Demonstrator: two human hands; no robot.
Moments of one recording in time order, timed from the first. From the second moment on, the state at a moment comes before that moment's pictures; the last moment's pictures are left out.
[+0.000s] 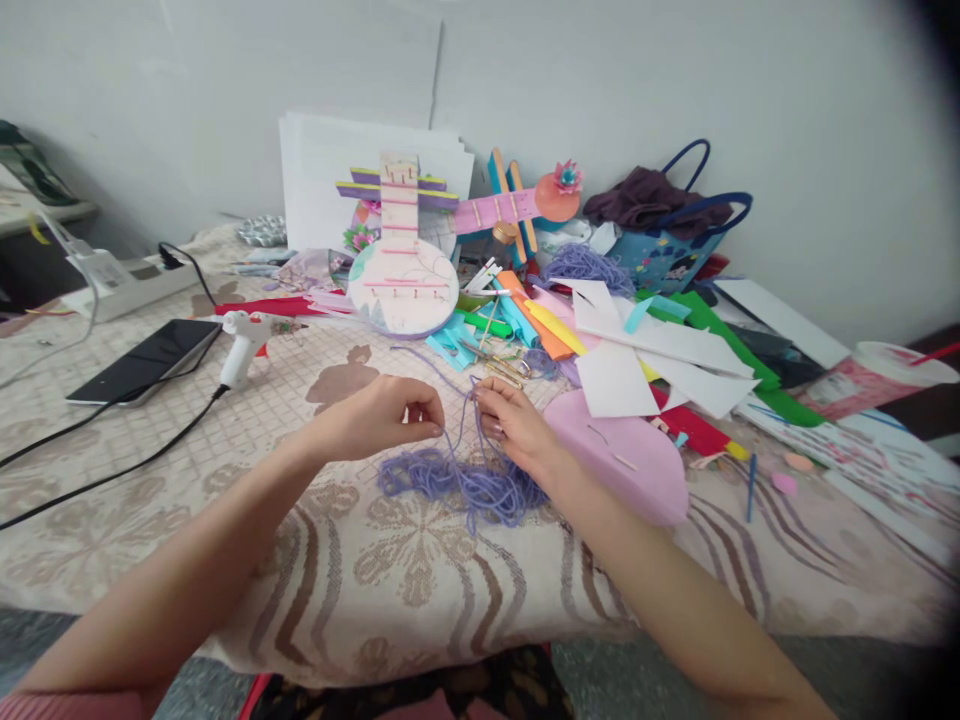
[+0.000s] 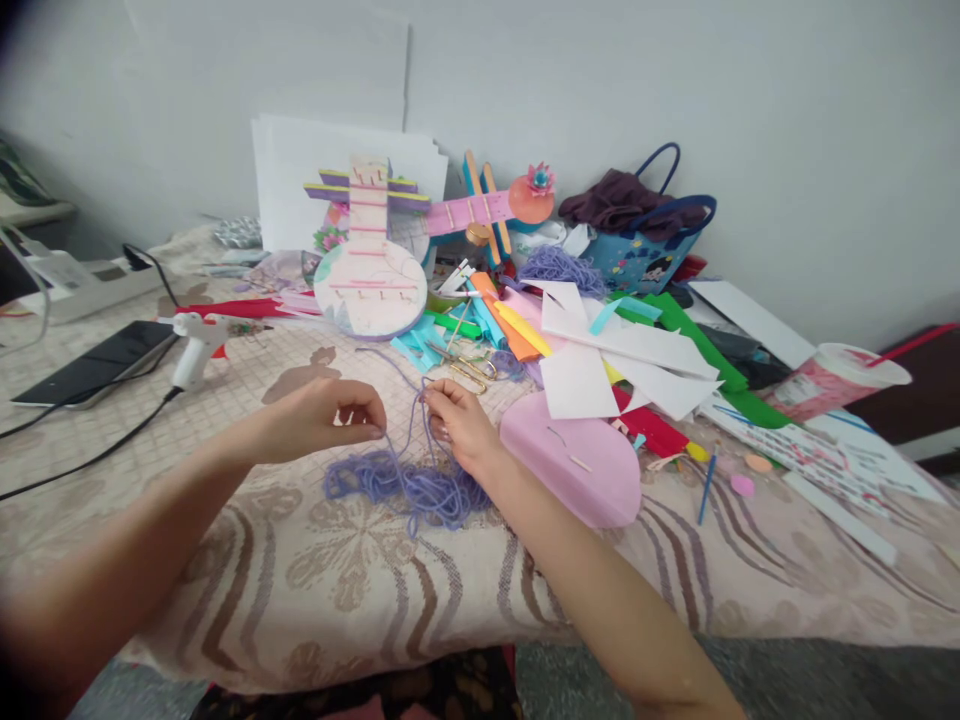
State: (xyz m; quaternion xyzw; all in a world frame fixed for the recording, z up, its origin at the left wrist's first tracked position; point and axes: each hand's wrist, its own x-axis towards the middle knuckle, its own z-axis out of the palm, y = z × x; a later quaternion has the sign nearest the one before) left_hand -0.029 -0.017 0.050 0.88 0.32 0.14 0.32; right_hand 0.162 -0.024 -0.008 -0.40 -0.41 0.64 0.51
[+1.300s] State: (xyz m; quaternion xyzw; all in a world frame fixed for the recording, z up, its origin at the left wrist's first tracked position) left_hand -0.026 -0.016 0.029 0.91 0.24 0.09 0.33; right_hand 0.162 -0.023 -0.010 -0.41 -0.47 0.59 0.51
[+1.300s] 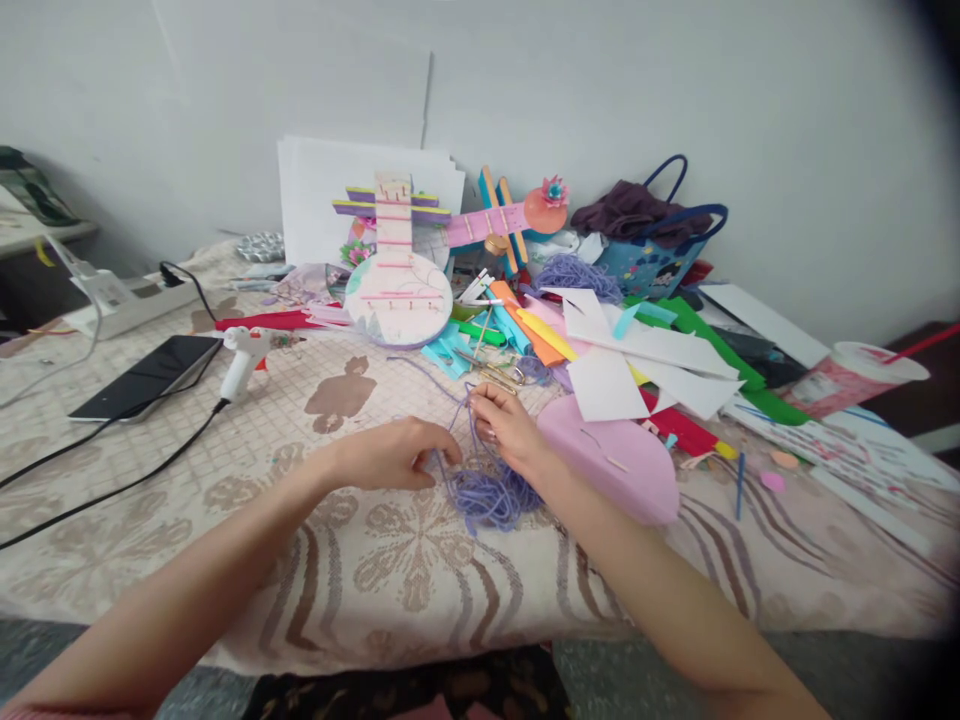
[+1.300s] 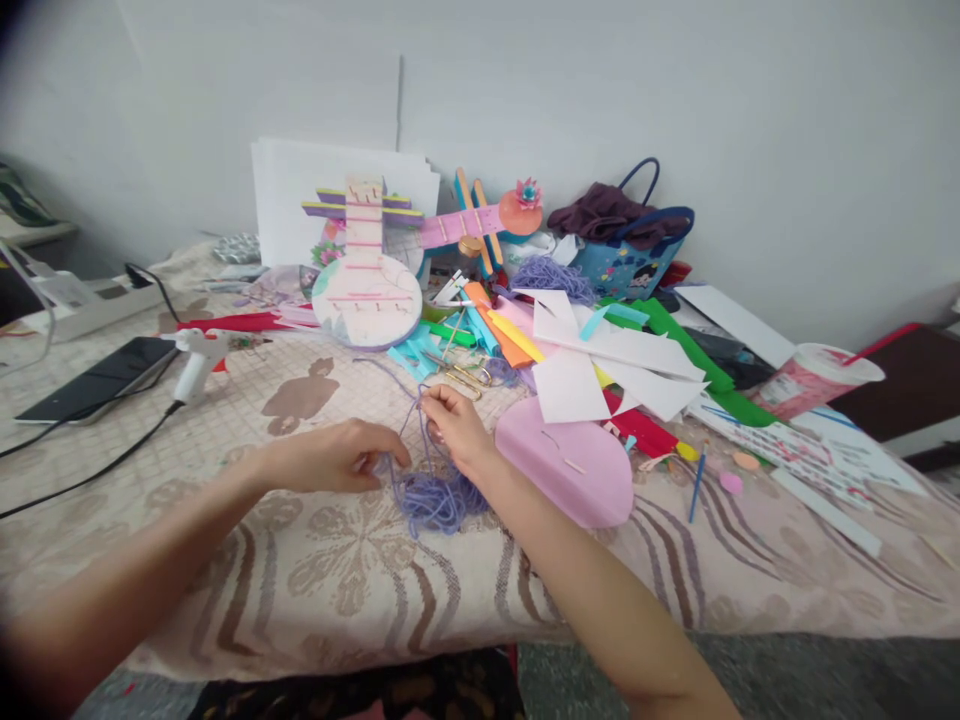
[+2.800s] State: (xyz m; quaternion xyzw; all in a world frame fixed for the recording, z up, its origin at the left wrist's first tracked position) left_hand 0.009 -0.019 0.003 0.63 0.37 0.42 0.54; right_hand 0.160 -0.028 -0.018 -0.40 -0.51 0.58 0.50
